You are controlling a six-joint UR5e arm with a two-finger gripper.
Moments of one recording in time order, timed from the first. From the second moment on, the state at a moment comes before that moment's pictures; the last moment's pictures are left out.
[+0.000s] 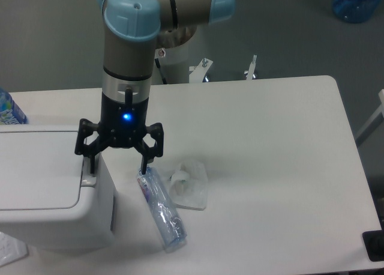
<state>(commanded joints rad) 2.24 -1.79 -1.51 -0.98 1.28 0.03</state>
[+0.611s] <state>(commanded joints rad) 2.24 -1.78 -1.45 -0.97 1.29 0.04</state>
